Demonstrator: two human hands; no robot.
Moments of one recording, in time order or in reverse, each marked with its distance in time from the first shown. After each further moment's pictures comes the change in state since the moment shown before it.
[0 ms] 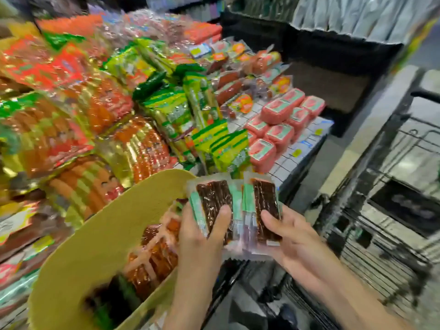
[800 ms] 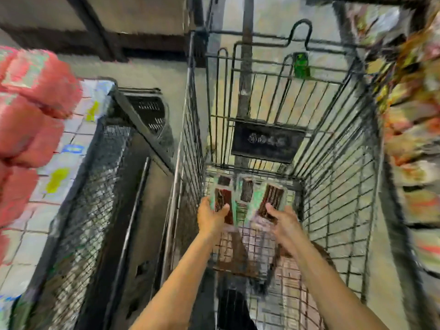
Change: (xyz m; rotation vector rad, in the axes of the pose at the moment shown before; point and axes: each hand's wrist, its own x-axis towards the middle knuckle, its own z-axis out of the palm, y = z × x) left_hand 0.087 -0.319 0.468 0.547 -0.557 -0.531; right_hand -0.048 -0.003 -0.520 0.469 1.217 -0.031
